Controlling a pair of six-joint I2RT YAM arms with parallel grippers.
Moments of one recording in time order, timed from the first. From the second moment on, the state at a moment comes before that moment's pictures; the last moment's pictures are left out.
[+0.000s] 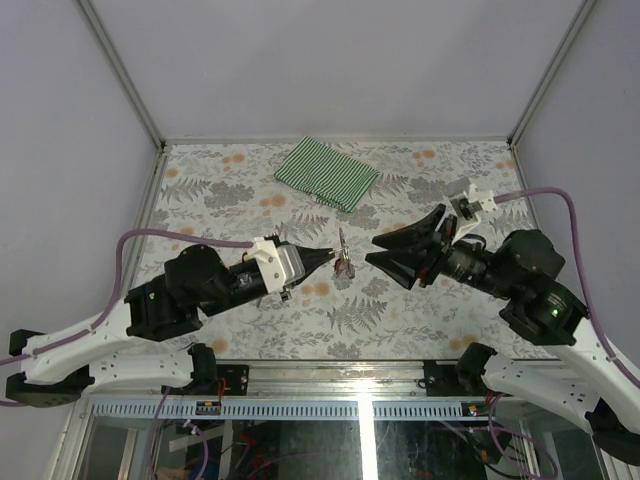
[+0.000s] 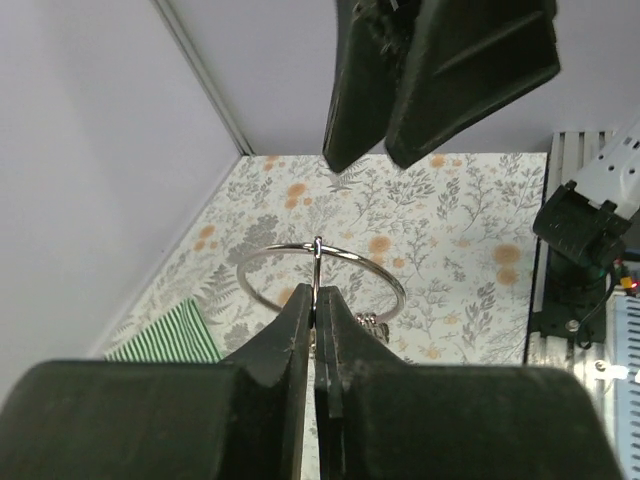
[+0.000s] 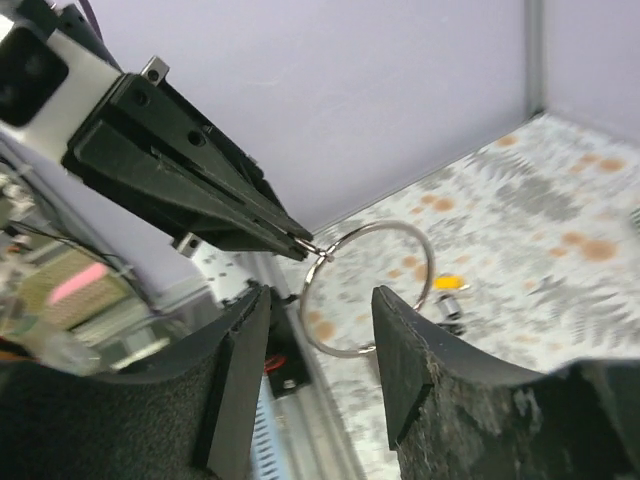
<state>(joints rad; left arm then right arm) -1.26 0.85 1.13 -0.24 -0.07 0.34 0.87 0.73 1.08 -0.22 -0.32 0.45</state>
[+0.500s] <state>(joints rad) -1.26 0.93 1.27 -0.39 -0.16 -0.07 0.87 0.63 1.04 -0.19 -0.35 -0.24</state>
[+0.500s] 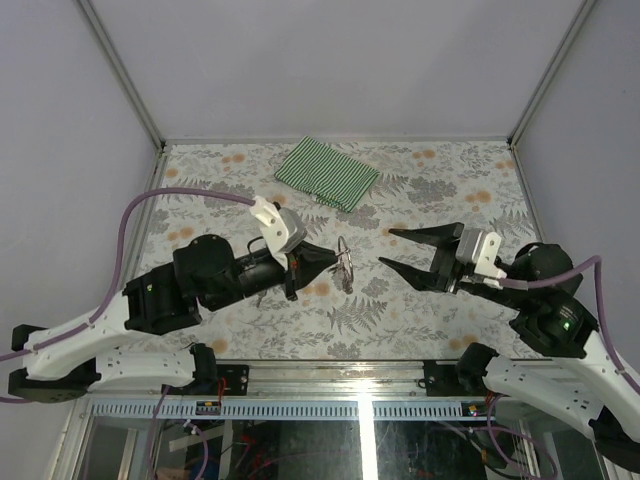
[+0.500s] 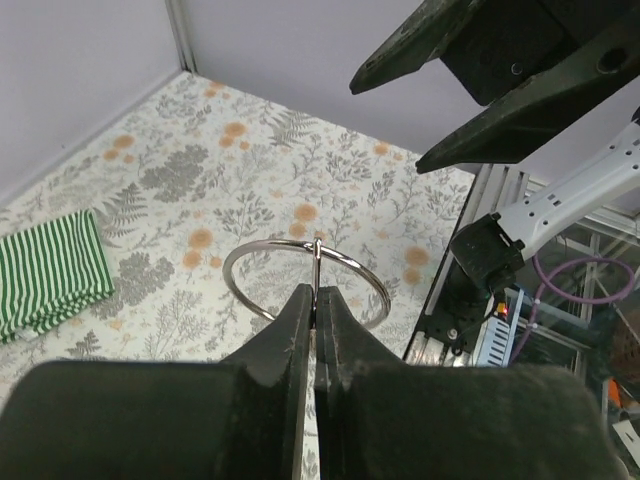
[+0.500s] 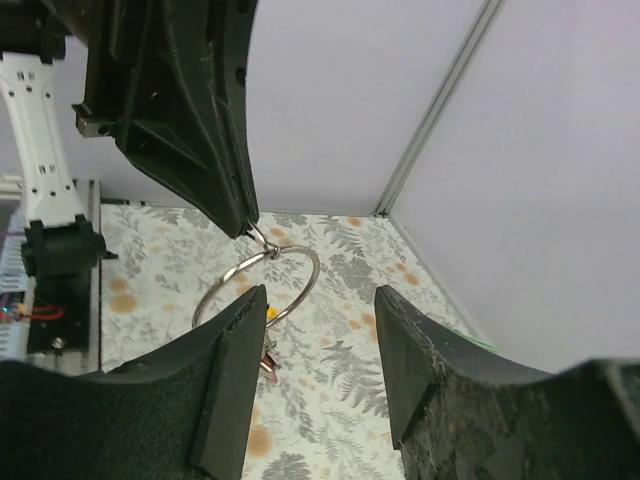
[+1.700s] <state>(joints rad) -1.09 1.07 1.40 -0.61 0.00 -0.19 1.02 0.80 0.98 -0.17 -0.38 -0.78</state>
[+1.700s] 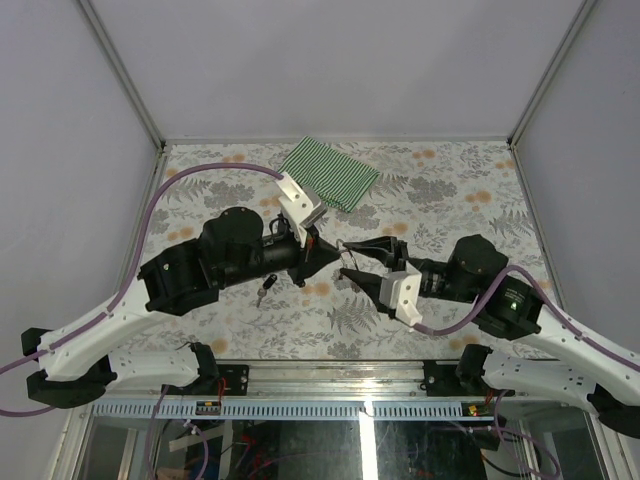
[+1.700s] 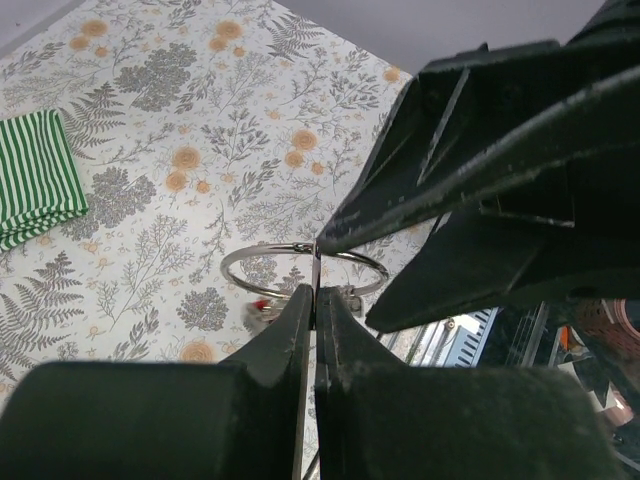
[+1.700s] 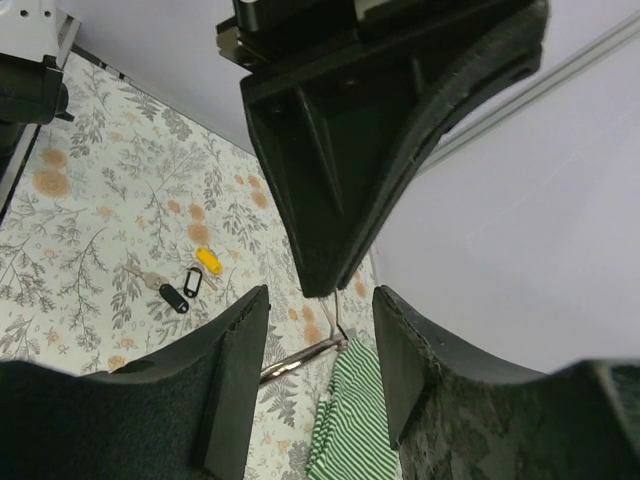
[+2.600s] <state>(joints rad) -1.09 1.07 1.43 -0.63 0.03 -0.19 1.14 0.81 0.87 -0.02 -0.09 -1.10</state>
